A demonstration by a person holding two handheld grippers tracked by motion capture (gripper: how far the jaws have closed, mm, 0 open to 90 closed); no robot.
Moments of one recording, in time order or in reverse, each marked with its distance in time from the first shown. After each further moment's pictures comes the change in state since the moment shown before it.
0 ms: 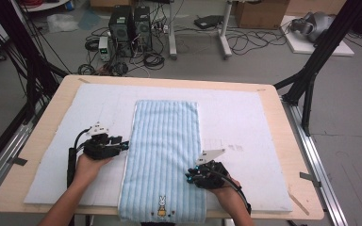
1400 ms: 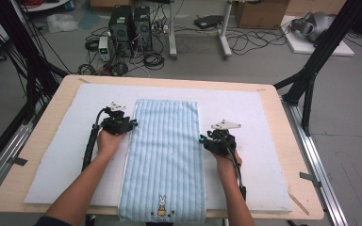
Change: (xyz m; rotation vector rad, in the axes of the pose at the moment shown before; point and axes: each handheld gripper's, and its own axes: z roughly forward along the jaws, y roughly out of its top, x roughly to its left) left arm 0.031 0.042 0.073 0.040 0.201 -0.060; right arm -0.090 0.024 0.008 -0.178 -0.383 0.254
